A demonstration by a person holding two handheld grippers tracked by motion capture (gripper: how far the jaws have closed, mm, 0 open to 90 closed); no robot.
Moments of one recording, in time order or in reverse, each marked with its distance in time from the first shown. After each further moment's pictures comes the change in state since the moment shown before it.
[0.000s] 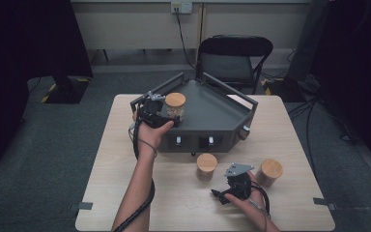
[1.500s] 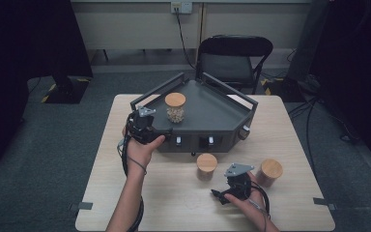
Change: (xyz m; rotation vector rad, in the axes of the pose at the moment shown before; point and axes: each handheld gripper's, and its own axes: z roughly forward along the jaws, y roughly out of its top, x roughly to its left) left arm 0.001 -0.042 -0.033 -0.031 -0.008 -0.016; right arm 0.001 0.000 0.000 0.000 -0.004 0.003
